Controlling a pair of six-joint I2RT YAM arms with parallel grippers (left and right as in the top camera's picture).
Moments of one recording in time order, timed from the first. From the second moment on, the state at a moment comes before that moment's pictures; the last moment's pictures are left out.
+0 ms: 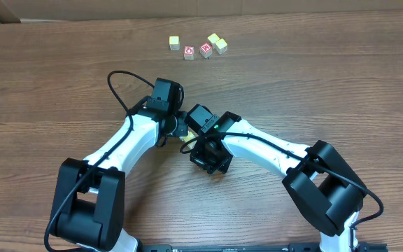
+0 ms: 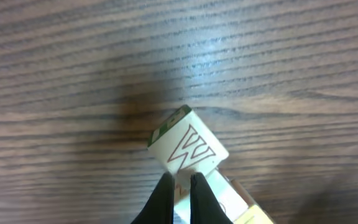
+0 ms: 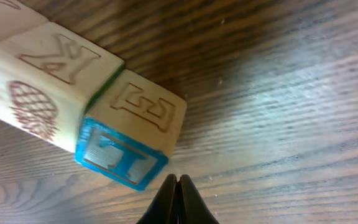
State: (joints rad) left arm -0.28 1.74 1.05 -0.52 0.02 -0.25; right arm 0.81 2.01 1.36 -0.81 -0.29 1.25
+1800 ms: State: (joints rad) left arm -0.23 1.98 1.33 -0.64 0.06 -0.17; right arm 0.85 1.94 1.27 -0.74 -0.10 1.27
